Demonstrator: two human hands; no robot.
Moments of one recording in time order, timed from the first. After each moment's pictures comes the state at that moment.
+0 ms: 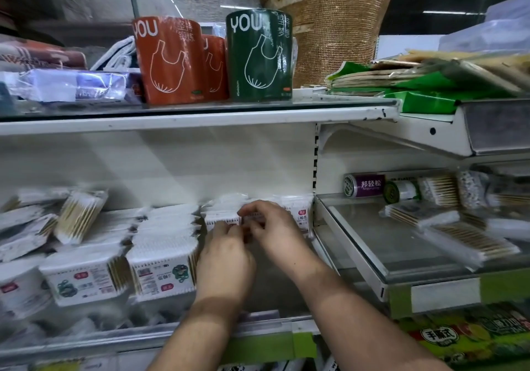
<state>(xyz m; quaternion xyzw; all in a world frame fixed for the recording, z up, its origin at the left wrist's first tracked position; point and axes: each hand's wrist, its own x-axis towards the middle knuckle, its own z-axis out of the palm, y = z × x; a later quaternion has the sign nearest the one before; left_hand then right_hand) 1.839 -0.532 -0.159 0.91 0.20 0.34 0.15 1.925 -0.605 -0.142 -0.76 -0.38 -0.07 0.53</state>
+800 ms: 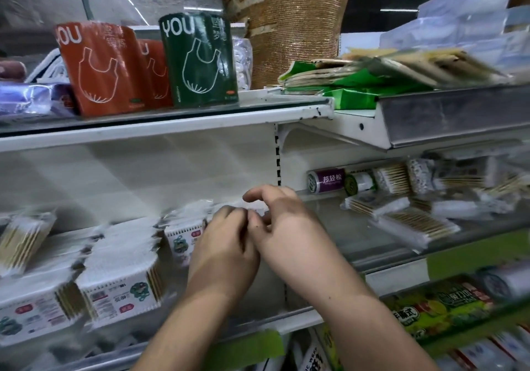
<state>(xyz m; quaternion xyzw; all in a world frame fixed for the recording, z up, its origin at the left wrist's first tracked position) 1.832 -0.586 -0.113 0.90 0.04 0.36 0.26 1.853 -0.701 -0.079 -0.84 -0.31 -0.14 0.42</state>
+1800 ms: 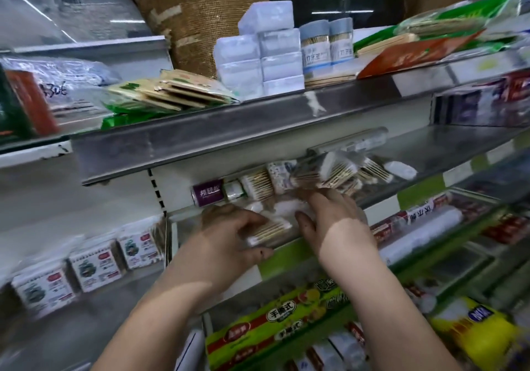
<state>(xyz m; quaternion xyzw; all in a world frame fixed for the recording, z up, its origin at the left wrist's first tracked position) 1.881 -0.772 -0.079 0.97 -0.12 0.15 0.16 1.923 -0.954 -0.103 -0.95 -0.08 -0.20 0.24</state>
